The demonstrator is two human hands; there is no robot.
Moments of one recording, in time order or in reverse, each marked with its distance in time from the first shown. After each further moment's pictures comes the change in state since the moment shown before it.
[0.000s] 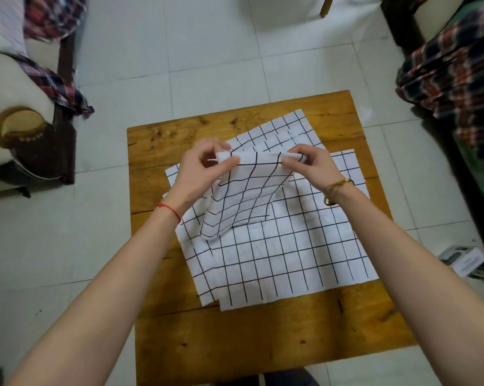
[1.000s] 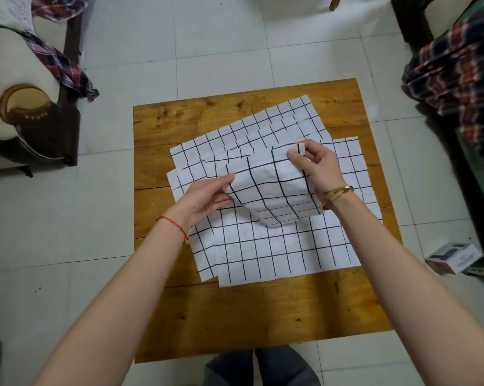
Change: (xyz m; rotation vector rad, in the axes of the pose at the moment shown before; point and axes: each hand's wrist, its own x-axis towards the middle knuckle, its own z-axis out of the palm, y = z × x) left_hand -0.063 -0.047 0.012 -0.501 -0.030 -0.755; right_hand -0.051 -0.003 0.026 0.276 0.130 0.048
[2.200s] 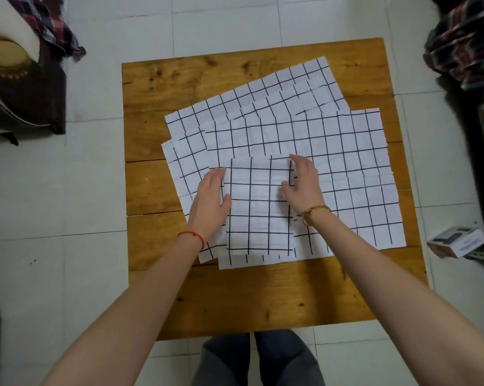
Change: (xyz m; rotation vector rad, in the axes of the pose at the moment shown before) left_hand 0.042 -0.111 -0.023 1.028 0.285 0.571; right_hand -0.015 0.131 0.027 -0.720 -0.024 0.008
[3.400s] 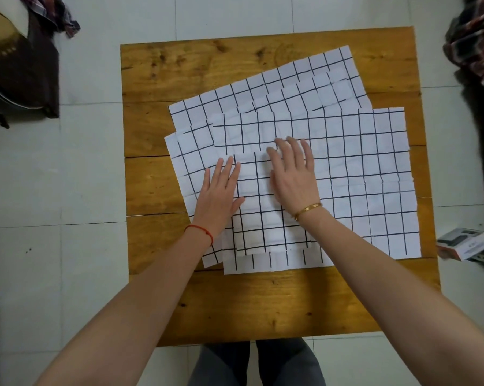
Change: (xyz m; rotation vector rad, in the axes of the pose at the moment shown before) left_hand 0.027 -0.030 0.017 0.633 -0.090 0.208; right_hand 0.033 -0.027 0.038 -0.788 0.271 -0.547
